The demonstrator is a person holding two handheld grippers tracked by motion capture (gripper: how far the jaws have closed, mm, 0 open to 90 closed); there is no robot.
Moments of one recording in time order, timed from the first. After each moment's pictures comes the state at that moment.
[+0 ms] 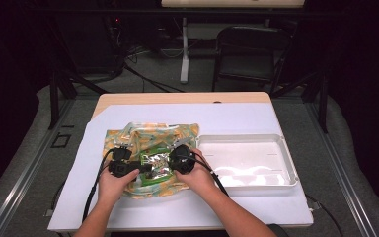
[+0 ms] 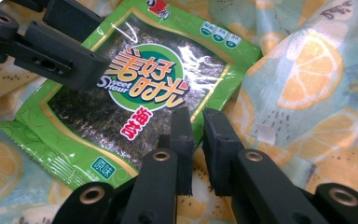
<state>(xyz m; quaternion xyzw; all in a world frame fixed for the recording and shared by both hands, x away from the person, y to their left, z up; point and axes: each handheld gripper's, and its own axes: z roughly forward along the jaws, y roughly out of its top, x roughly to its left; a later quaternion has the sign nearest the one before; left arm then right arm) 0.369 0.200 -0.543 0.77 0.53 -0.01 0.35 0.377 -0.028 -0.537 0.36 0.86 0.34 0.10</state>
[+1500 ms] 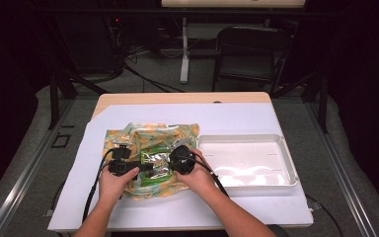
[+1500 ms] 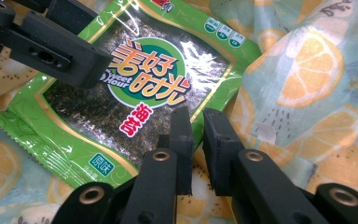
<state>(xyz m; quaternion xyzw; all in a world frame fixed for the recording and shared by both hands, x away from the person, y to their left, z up) 0.373 0.202 -0.544 0.75 0.54 -0.04 0.37 0.375 -0.027 -0.537 0.37 0.86 0.34 0.11</state>
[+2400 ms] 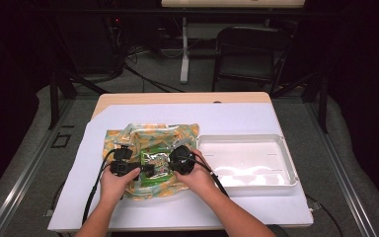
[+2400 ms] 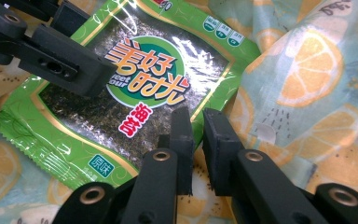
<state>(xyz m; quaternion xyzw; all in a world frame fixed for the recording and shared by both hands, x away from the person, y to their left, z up) 0.374 0.199 -0.549 0.75 0.55 -0.05 0.37 0.375 -0.027 -0.537 0.37 0.86 0.34 0.11</state>
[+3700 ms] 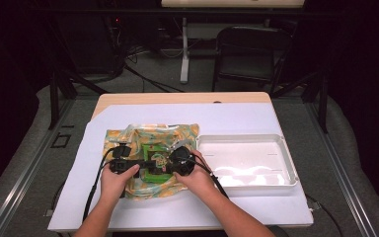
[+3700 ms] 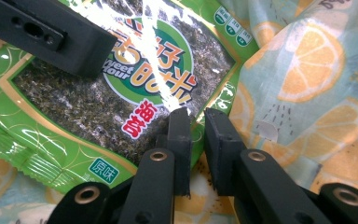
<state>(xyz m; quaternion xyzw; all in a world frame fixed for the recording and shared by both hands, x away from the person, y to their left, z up) 0.375 0.201 -0.541 0.72 0.54 -0.08 0.42 0.373 -0.027 -0.539 0.37 0.86 0.33 0.11</state>
